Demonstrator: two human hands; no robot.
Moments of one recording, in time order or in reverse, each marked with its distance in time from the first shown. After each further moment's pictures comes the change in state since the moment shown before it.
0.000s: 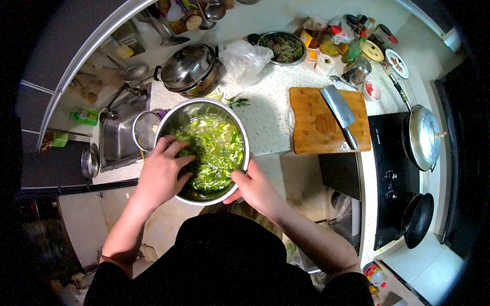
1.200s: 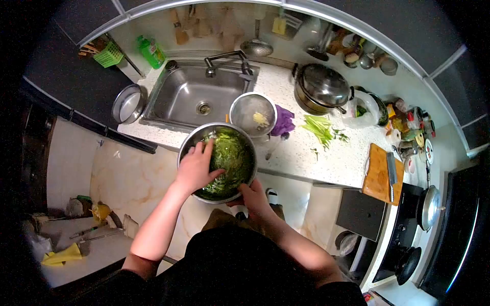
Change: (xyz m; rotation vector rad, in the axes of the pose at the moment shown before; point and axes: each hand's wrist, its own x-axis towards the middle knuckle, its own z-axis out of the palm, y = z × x) left_hand -0.297 -0.281 0.070 -0.232 -0.033 -0.705; right_hand 0.119 0.232 0.345 -0.130 0.001 0.222
